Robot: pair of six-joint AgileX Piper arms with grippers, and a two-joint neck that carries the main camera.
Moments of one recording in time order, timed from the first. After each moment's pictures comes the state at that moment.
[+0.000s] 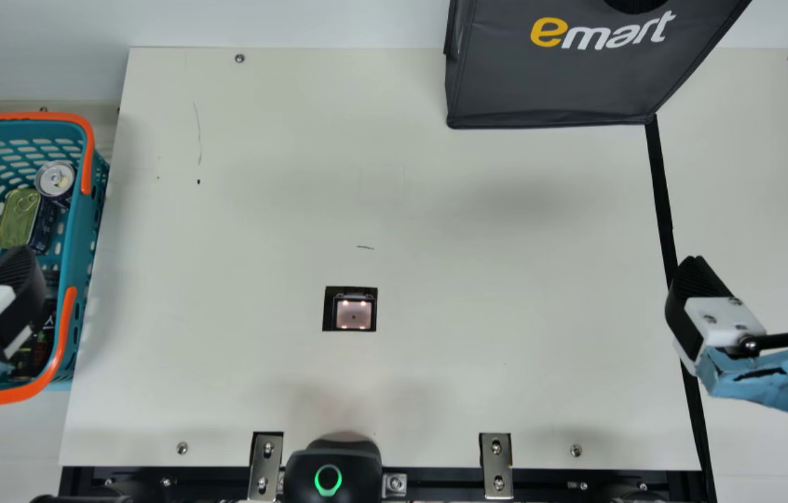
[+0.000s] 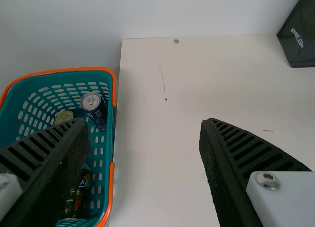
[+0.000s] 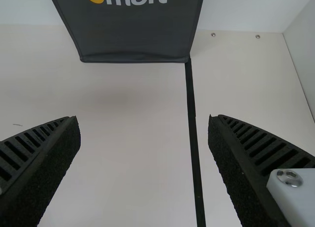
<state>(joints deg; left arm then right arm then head) -1.6 43.3 -68.9 -1.4 69.5 2.6 0.7 42.6 -69.8 -0.8 69.3 -2.2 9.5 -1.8</state>
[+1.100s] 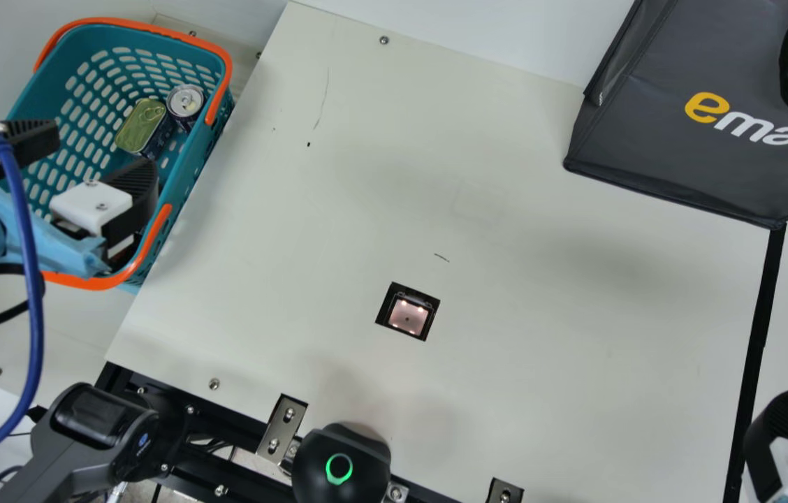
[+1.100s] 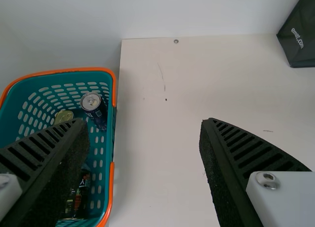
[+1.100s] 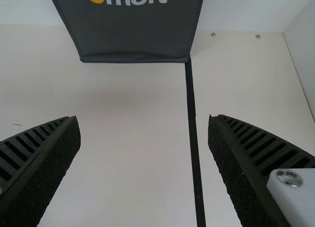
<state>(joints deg) -1.6 43.3 -68.9 -1.4 69.5 2.6 0.7 42.6 -69.8 -0.8 69.3 -2.2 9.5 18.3</state>
